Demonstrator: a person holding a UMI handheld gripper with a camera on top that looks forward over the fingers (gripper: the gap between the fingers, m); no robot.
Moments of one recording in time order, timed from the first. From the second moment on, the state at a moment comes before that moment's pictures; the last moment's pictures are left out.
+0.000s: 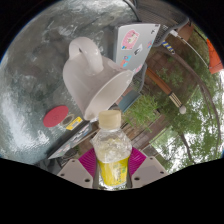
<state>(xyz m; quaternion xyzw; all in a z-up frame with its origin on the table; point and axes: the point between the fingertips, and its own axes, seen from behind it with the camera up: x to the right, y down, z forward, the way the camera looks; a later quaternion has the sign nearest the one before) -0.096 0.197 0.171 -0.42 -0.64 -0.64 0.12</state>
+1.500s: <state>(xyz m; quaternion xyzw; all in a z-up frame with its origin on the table) -0.073 0.198 0.054 -0.81 -0.02 0.04 0.58</state>
